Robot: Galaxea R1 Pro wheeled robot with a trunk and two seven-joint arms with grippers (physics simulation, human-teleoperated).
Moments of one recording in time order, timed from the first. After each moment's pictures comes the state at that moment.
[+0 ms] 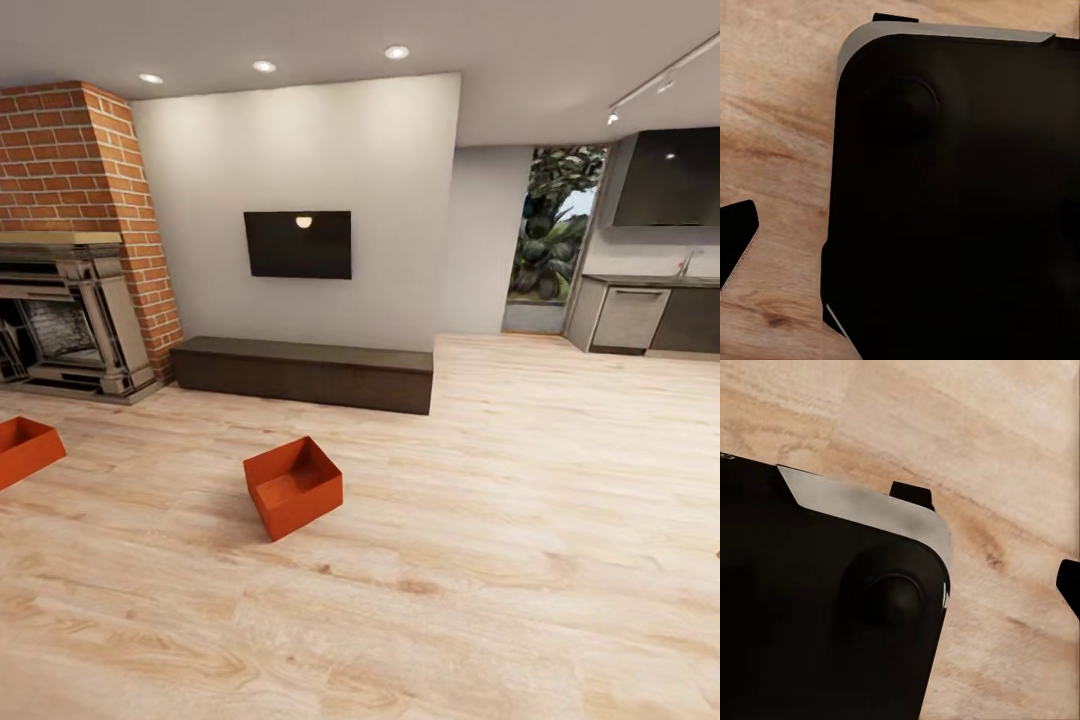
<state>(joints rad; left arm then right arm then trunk) 0.00 0.01 0.01 -0.04 0.11 -0.03 -0.01 -0.13 0.03 0.71 0.02 -0.47 -0.08 -0.05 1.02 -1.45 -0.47</state>
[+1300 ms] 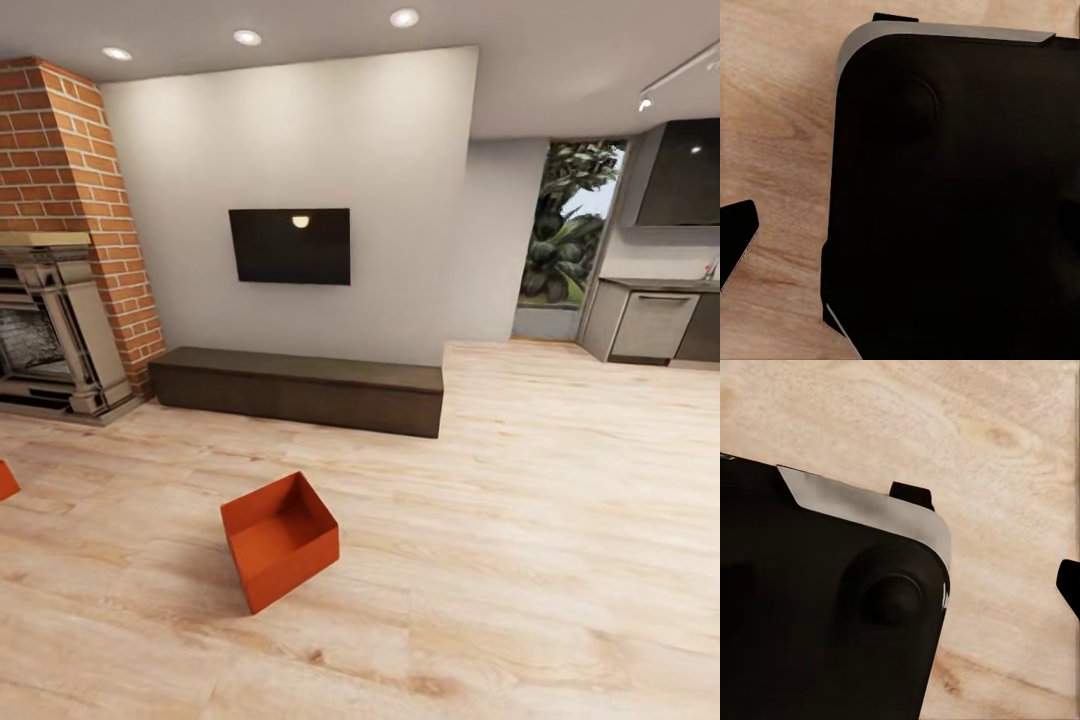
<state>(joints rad) 0.00 0.01 0.01 -0.04 0.11 -0.03 -0.01 -0.13 0.03 0.71 0.02 -0.47 -0.08 -0.05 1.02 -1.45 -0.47</state>
